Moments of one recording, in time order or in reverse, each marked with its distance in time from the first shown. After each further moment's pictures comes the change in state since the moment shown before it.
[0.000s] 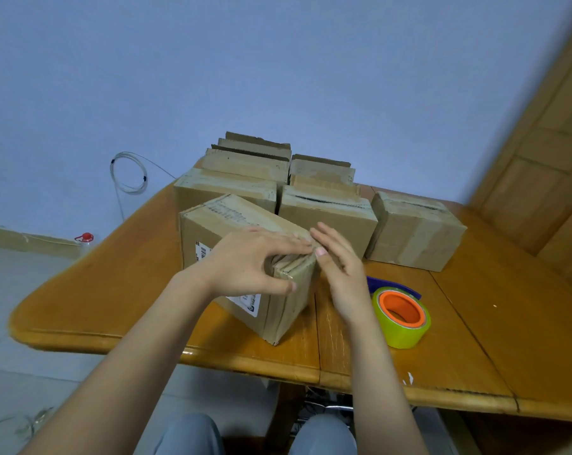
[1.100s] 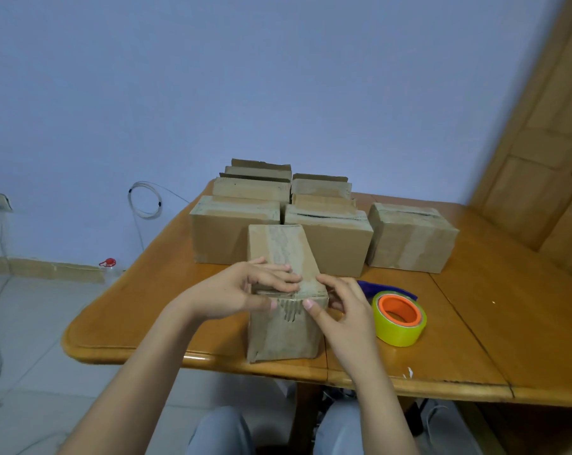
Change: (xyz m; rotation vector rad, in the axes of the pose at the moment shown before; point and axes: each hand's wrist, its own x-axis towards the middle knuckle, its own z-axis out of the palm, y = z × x) left_hand -0.036 0.001 -0.017 -0.560 -0.125 -0.012; right_hand -0.065 -0.046 -0.002 -0.087 0.102 0.074
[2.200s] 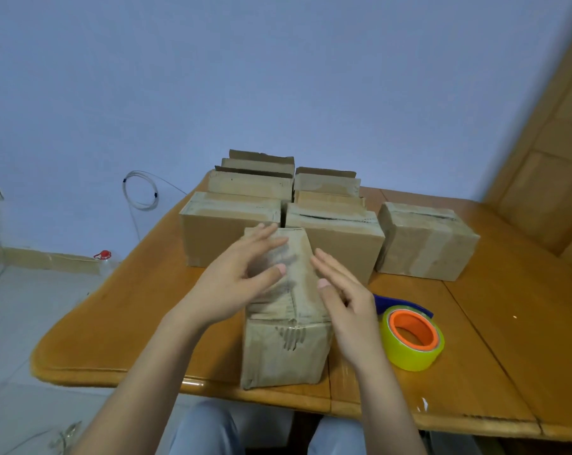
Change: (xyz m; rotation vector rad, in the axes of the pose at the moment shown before) left_hand 0.031 -0.006 -0.003 0.135 0.408 -0.137; right_hand 0.051 0.001 0.006 0.179 -0.128 0.007
